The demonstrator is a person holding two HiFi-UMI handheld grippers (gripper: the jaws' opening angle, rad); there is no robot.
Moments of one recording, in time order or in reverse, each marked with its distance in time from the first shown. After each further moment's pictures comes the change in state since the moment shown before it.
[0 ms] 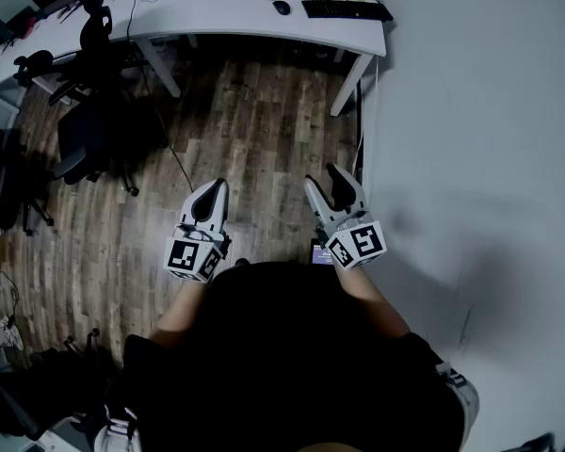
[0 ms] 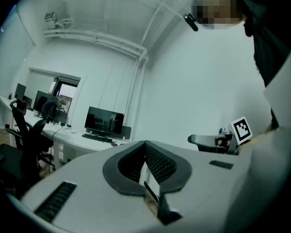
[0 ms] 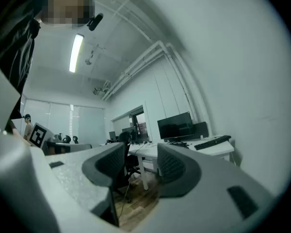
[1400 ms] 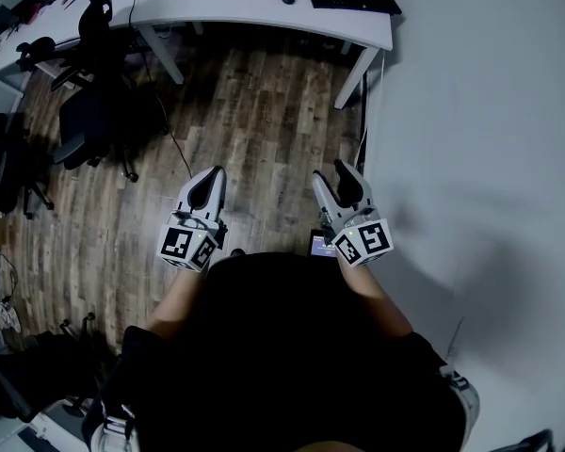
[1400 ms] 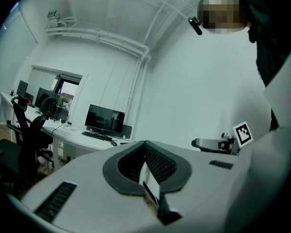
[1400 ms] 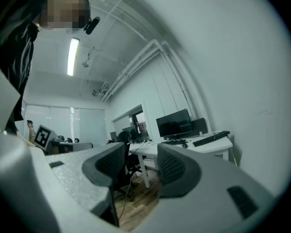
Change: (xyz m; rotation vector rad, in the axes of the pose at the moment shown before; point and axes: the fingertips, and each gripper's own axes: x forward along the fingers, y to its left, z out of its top) left arm 0.022 -0.006 -0.002 -0.030 0.005 0.024; right arm -0.010 -0.035 0.000 0.036 0.022 0.023
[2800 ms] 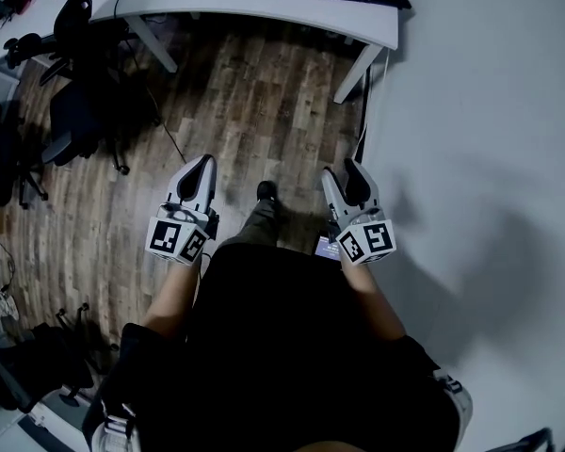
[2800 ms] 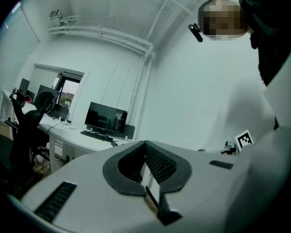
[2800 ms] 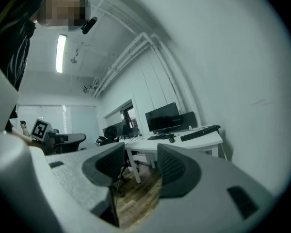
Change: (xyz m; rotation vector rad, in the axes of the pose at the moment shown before) left arm 0.097 0.016 -0.012 -0.027 -0.009 0.043; right arm 0.029 -0.119 -0.028 0.035 0.062 -0.064
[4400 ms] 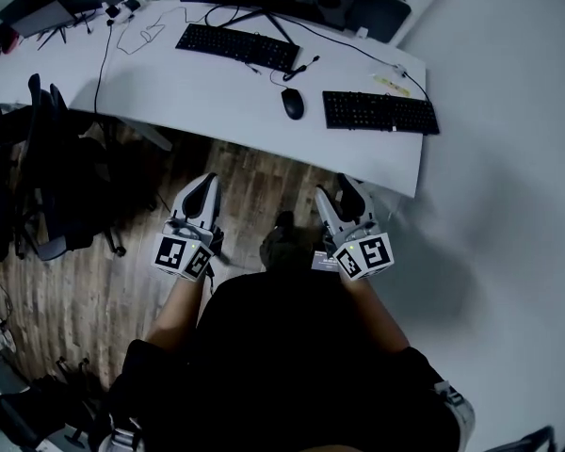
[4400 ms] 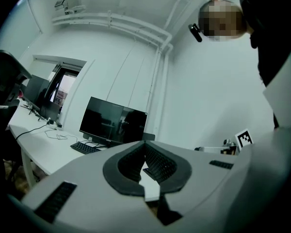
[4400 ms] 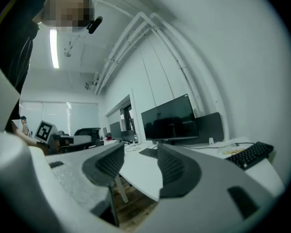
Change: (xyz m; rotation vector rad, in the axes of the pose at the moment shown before) left arm 0.412 0.246 0.059 -0.032 -0.037 0.052; right arm 0.450 -0.198 0.094 -0.060 0.010 0.130
